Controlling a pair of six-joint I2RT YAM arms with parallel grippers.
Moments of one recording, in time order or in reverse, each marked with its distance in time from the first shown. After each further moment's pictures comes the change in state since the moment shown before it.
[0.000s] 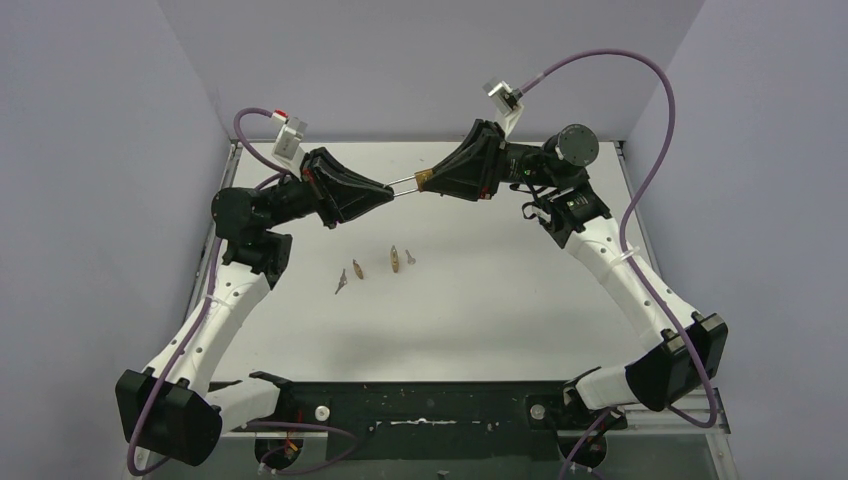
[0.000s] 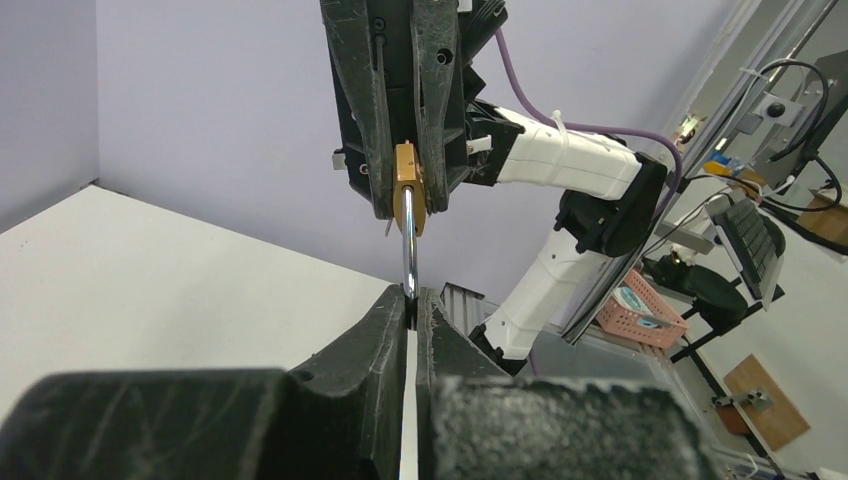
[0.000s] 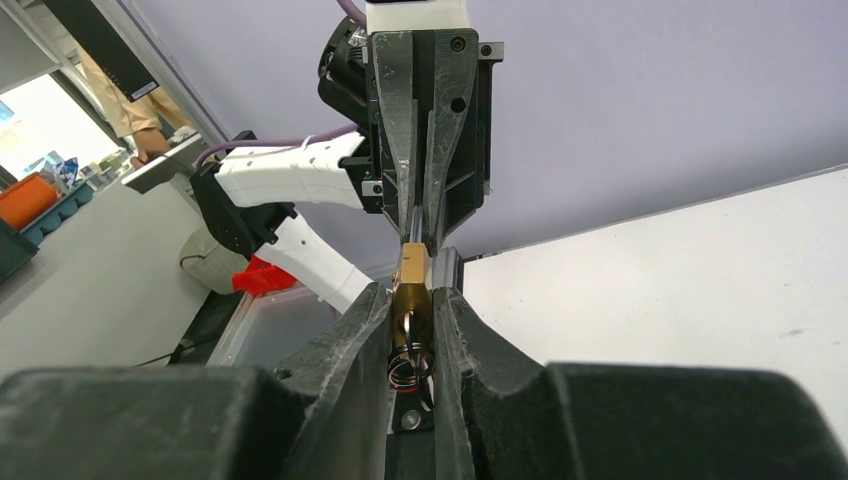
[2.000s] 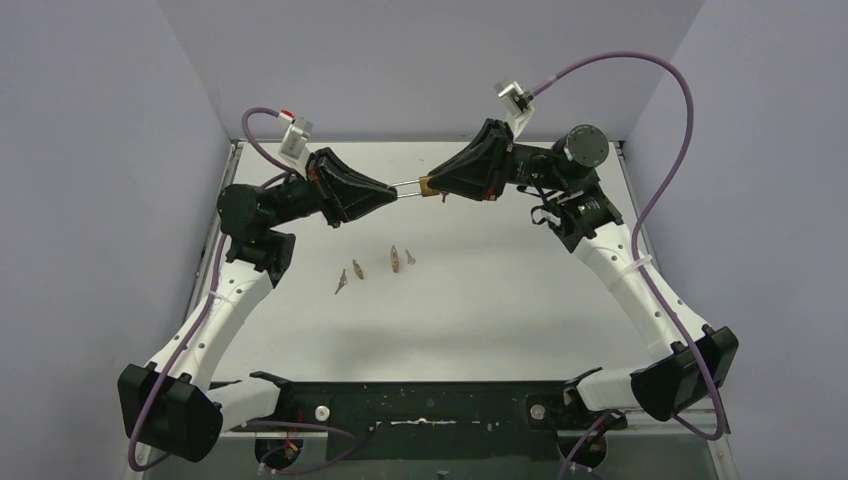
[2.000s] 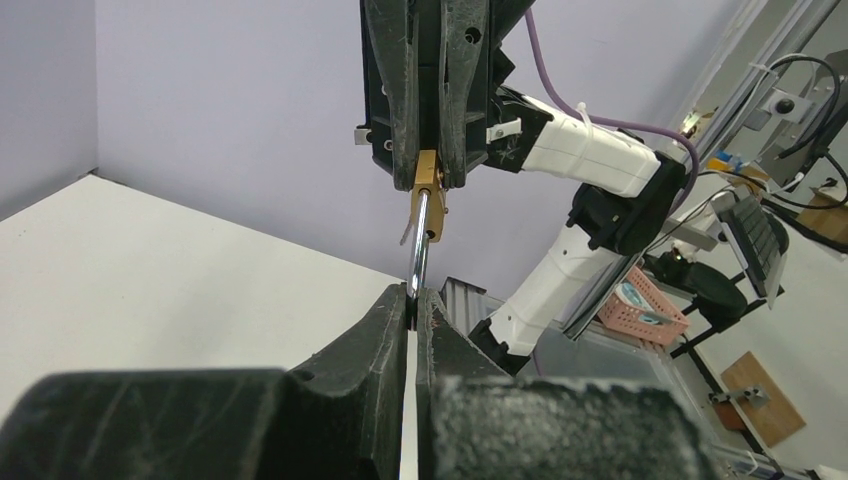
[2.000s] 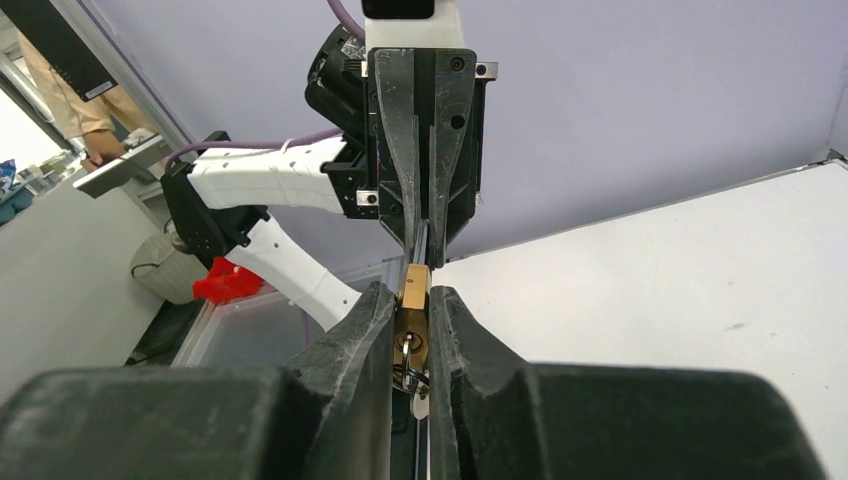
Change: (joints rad) left arm -0.007 0.014 0.000 -0.021 -0.002 0.034; right arm -0.012 -0.051 -0.002 -0.094 0.043 -0.098
